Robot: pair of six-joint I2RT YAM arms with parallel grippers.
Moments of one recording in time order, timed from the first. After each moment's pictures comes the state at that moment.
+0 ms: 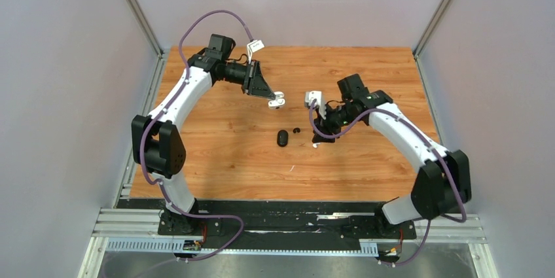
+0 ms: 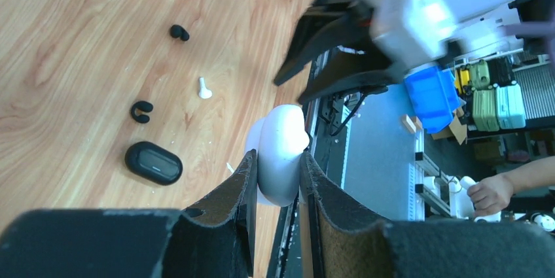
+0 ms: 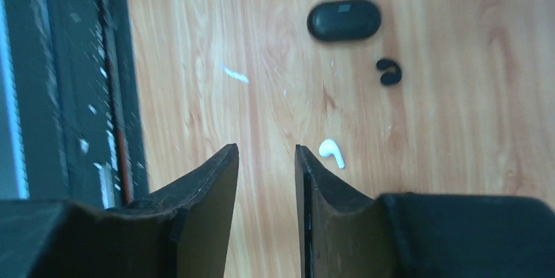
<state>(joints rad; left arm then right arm) -0.30 1.78 1.65 -0.73 1.19 0.02 0.40 1.41 1.20 -0.82 -0.79 -0.75</state>
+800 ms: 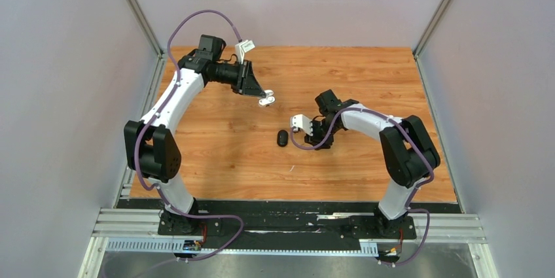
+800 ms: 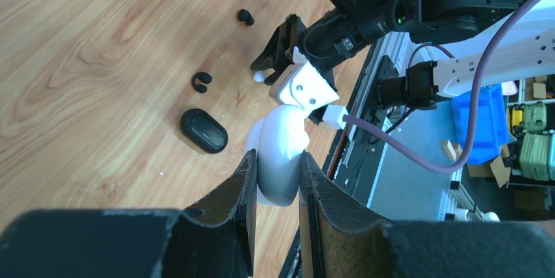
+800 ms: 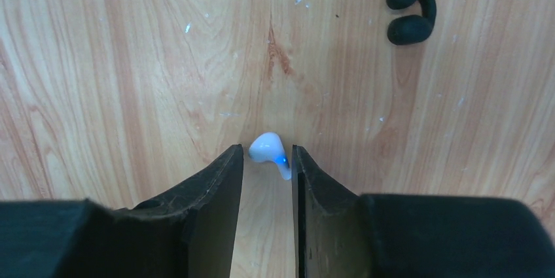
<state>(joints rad) -0.25 1.73 1.61 -0.76 1.01 0.02 0.49 1.76 1.09 -0.63 -0.43 -1.03</state>
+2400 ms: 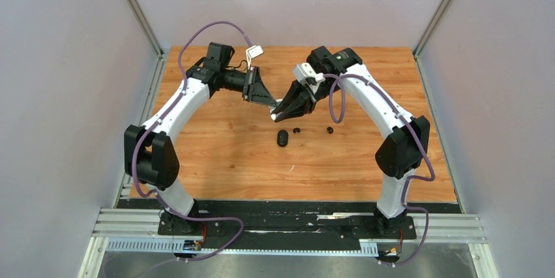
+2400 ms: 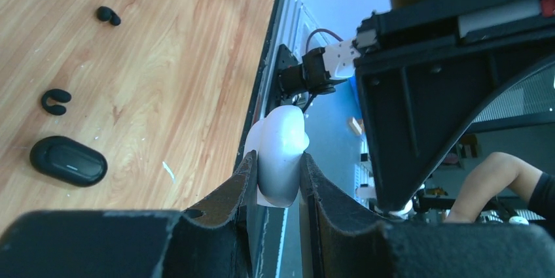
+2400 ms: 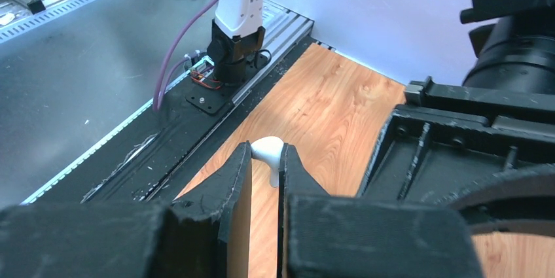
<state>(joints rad) -0.32 1.68 1.47 -0.57 1.26 -0.21 0.52 1.88 1.92 -1.48 -1.52 -1.60</state>
